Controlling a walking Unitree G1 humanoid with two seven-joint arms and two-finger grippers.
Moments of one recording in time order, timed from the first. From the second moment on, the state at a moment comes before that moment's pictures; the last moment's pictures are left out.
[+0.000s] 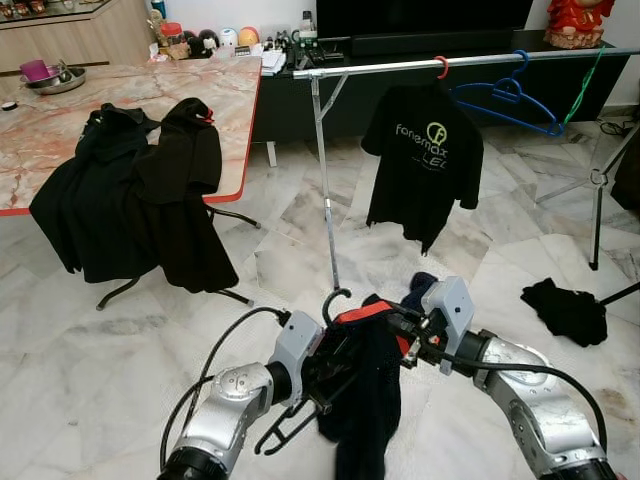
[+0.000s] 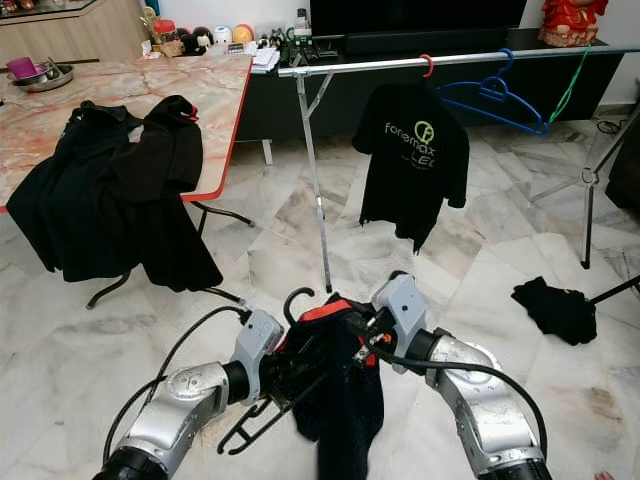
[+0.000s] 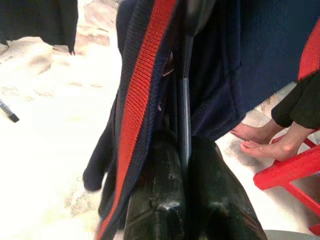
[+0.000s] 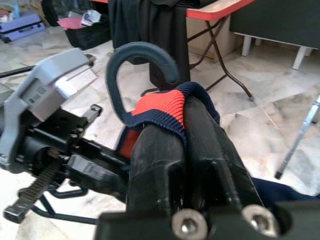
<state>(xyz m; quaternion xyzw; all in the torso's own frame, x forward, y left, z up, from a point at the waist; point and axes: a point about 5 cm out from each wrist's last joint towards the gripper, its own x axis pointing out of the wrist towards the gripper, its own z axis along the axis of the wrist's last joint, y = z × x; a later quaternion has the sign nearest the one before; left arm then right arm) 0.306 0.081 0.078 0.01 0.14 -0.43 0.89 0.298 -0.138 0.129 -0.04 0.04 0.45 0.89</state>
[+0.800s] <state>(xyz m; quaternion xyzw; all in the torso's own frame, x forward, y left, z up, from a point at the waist) 0.319 0.088 0.080 -0.02 0.13 -0.37 0.92 0.274 -0.155 0.147 0.00 0.01 0.46 0.89</state>
